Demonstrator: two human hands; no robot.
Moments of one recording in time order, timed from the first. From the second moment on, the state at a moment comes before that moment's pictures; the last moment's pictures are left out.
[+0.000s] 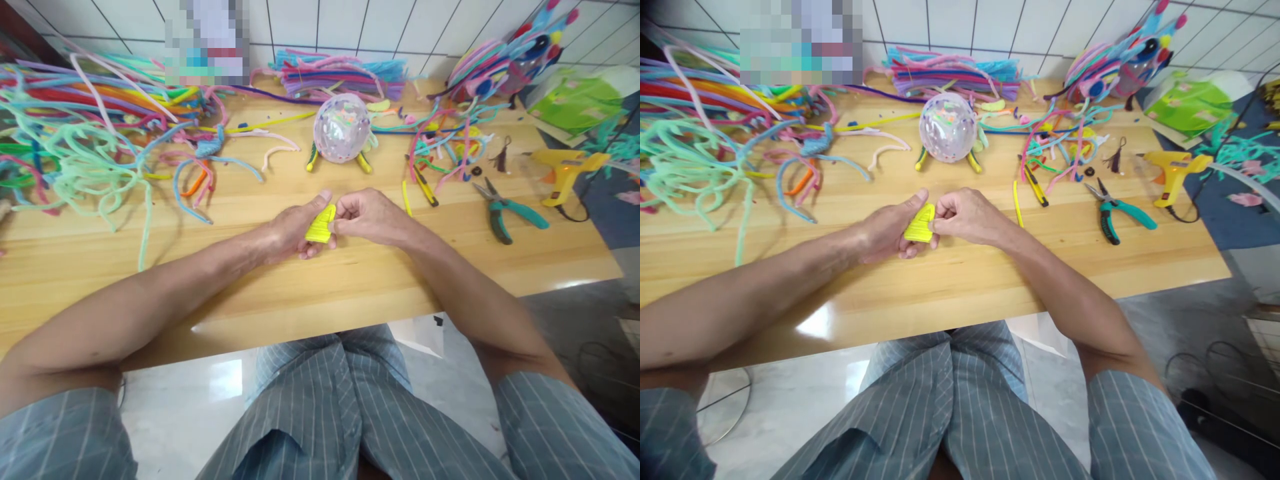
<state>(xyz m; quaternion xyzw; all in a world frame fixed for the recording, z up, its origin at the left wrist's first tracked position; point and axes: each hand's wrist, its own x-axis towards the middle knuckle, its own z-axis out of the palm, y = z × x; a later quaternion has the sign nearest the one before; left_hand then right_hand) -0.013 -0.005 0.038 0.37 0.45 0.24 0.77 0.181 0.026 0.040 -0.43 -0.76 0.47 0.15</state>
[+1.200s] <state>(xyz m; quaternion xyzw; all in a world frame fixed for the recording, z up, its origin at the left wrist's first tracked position) -0.034 -0.011 0.039 0.52 0.50 0.37 0.58 0.198 0.039 0.048 -0.39 -0.70 0.57 0.18</state>
